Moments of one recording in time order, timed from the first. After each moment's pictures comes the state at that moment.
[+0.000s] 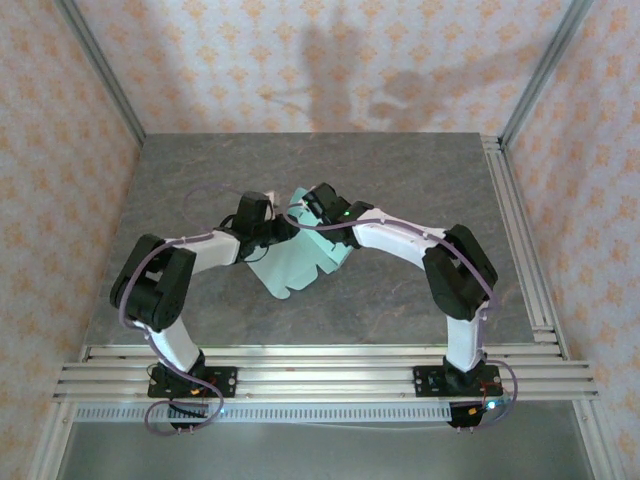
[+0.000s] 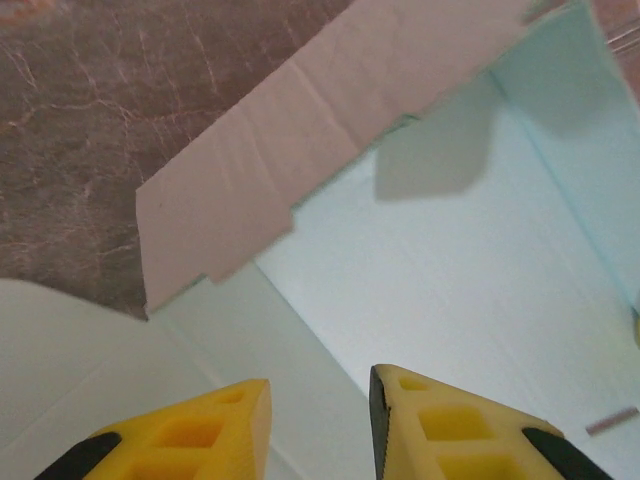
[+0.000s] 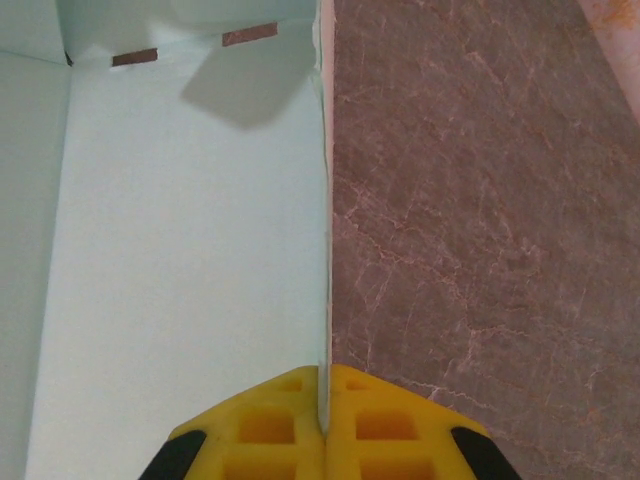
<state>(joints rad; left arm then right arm) -0.33 1.74 0.86 0.15 0.26 -0.66 0.76 1.91 1.41 -0.49 0.45 -0.25</state>
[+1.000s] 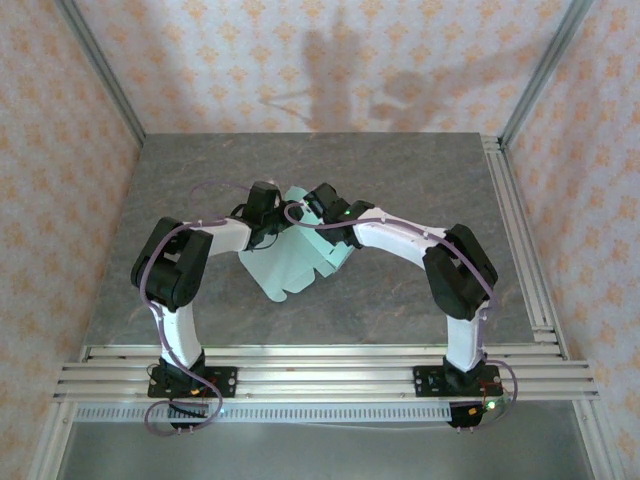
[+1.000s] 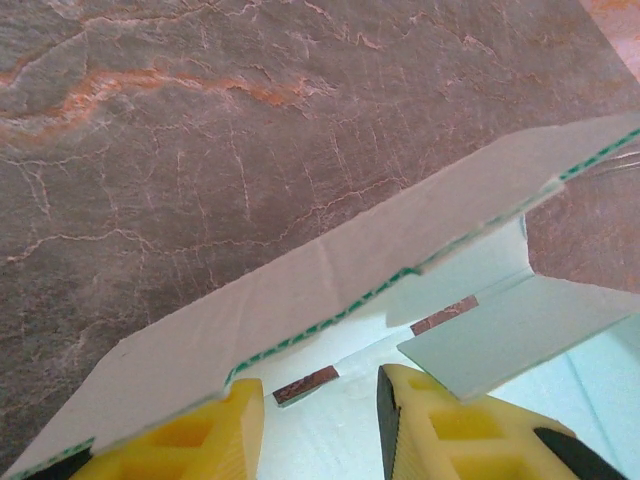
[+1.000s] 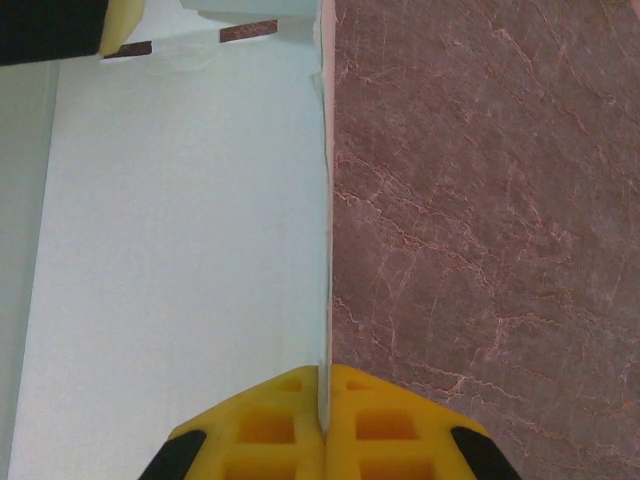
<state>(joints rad) -0.33 1.89 1.01 0.19 0.15 -0.81 0.76 1.91 1.41 -0.52 0.42 -0.22</state>
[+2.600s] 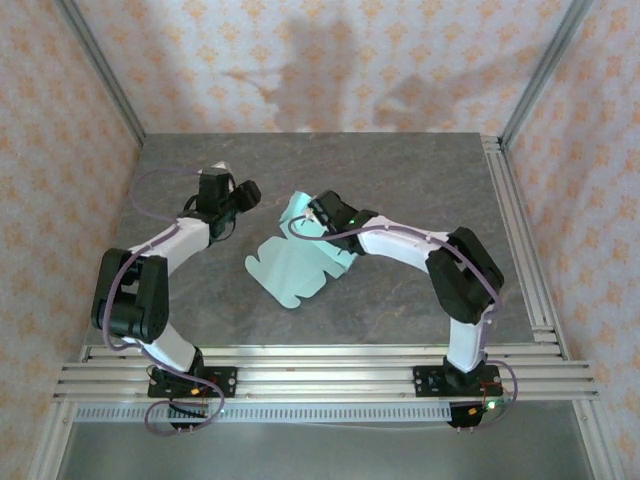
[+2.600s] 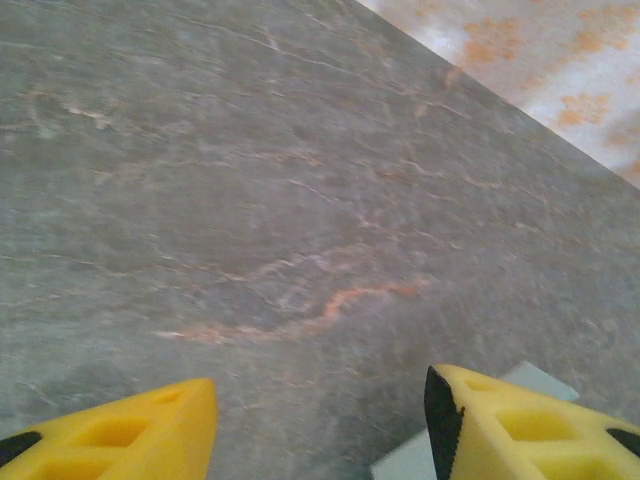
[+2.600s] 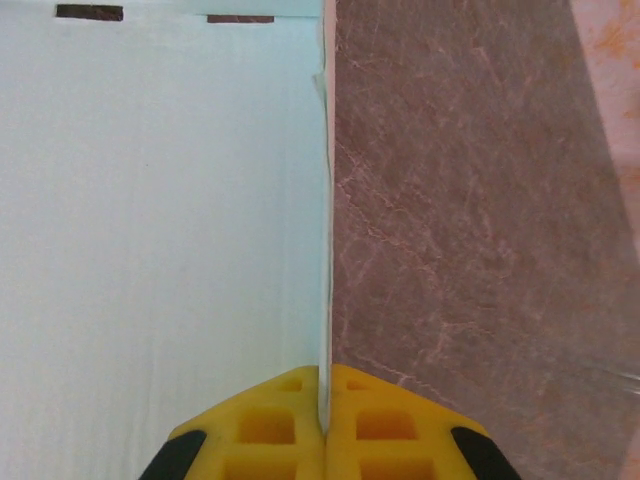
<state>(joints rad) -0.10 1.61 0.95 0.03 0.06 -0.61 0.76 1.86 1.29 -0.38 0.51 -0.46</state>
